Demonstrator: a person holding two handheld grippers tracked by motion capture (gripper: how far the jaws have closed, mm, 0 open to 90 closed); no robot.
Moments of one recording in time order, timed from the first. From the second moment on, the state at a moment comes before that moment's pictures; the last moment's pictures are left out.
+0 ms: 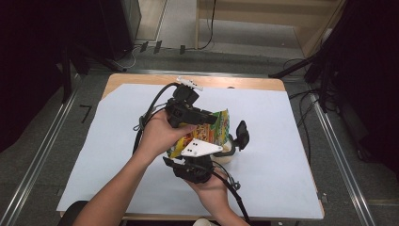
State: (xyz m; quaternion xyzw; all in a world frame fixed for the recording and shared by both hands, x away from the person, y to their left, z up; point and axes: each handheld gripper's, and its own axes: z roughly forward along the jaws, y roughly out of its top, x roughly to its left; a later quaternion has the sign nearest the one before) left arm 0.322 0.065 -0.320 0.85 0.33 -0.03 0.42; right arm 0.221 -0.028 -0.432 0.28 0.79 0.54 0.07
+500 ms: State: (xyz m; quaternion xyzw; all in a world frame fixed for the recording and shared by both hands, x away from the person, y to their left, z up) left arm 0.335 0.071 -0.323 0.84 0.35 -0.05 0.41; right arm 0.224 -0.030 -0.427 0.28 0.80 0.53 0.07
